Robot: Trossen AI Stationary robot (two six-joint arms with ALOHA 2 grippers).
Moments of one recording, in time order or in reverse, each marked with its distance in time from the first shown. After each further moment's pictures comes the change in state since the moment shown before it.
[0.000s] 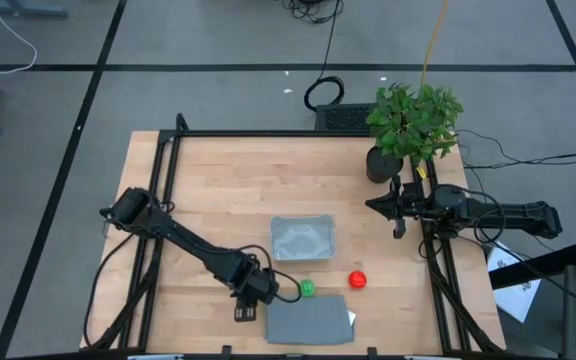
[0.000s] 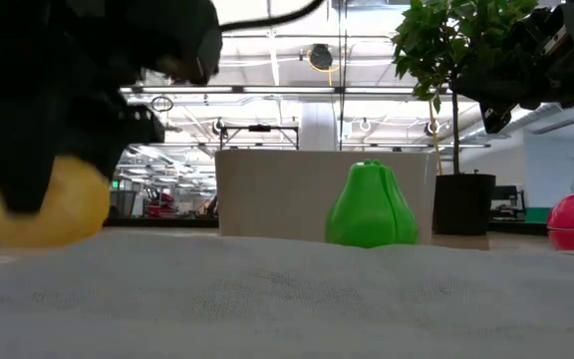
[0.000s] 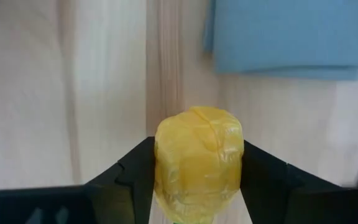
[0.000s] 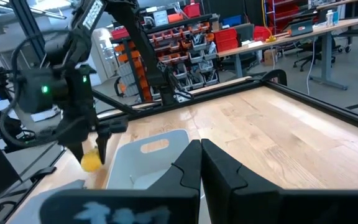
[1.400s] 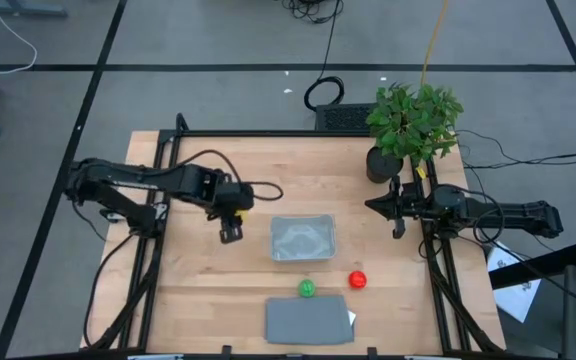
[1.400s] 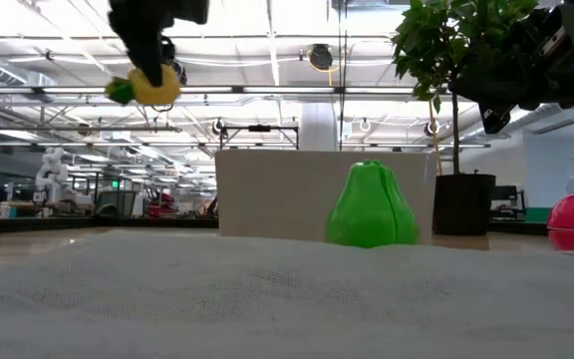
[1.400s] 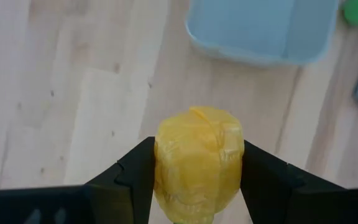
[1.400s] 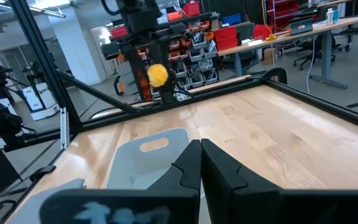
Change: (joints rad) left arm 0.429 -0.469 0.000 -0.374 -0.211 0.262; right arm 0.000 0.017 0.000 0.012 0.000 0.000
